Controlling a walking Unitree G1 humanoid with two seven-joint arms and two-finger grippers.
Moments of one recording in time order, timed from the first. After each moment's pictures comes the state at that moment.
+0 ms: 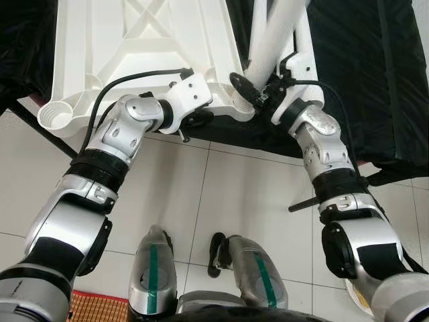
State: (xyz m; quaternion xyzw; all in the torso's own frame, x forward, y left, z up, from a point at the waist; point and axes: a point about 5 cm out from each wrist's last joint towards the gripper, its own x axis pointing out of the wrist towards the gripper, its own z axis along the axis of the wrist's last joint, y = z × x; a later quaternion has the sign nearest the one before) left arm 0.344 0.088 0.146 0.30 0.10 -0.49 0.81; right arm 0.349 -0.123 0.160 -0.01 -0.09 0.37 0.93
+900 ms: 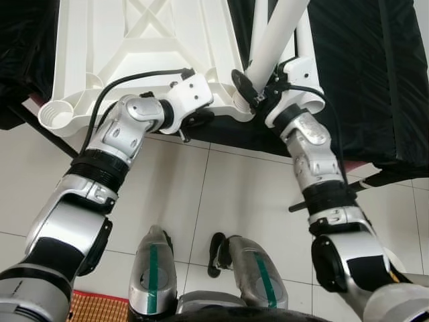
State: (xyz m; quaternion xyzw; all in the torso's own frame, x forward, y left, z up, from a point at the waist) left arm 0.344 0.088 0.146 0.30 0.10 -0.49 0.81; right arm 0.339 -0.112 0.156 0.02 -0.11 0.26 0.96
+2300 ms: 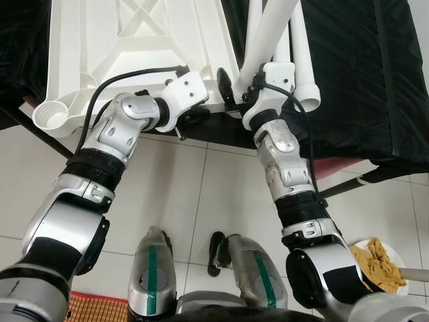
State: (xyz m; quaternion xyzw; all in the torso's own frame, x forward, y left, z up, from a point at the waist) left arm 0.346 0.094 0.148 0.30 0.10 -0.48 0.82; right arm 0.329 -0.085 0.154 0.07 -0.08 0.17 0.98
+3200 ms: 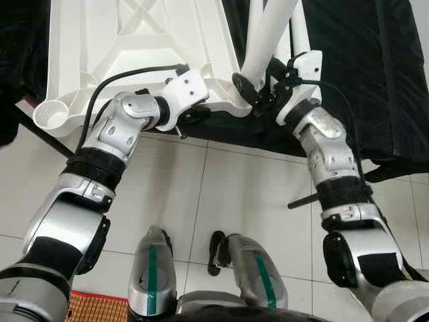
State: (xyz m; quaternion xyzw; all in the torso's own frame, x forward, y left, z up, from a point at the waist) left arm 0.347 0.093 0.150 0.30 0.09 -0.48 0.82; right arm 0.343 -0.135 0.165 -0.01 -0.09 0.32 0.94
